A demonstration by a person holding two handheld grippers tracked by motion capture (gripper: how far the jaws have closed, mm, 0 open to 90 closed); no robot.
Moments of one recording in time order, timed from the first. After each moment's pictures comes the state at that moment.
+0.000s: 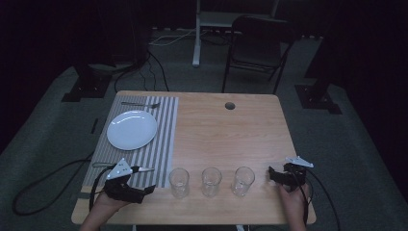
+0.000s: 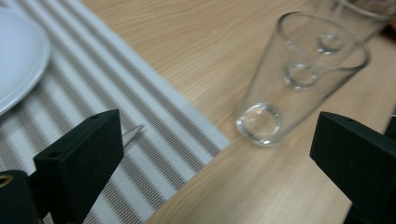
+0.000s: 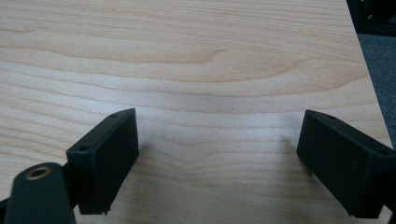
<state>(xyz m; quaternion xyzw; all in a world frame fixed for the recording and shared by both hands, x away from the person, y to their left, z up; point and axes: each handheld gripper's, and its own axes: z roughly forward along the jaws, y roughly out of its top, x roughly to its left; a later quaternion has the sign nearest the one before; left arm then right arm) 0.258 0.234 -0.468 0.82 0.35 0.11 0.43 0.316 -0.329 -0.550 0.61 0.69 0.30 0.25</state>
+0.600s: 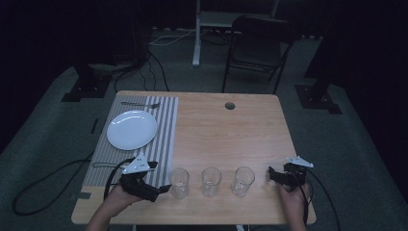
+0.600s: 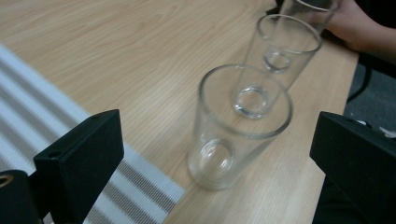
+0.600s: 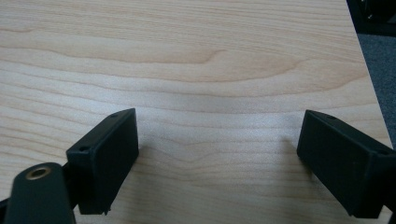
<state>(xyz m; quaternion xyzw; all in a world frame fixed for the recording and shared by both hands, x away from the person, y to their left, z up) 0.269 0.186 -0.444 0.85 0.27 0.09 0.44 0.316 -0.329 -0.550 0.61 0.69 0.30 0.25</state>
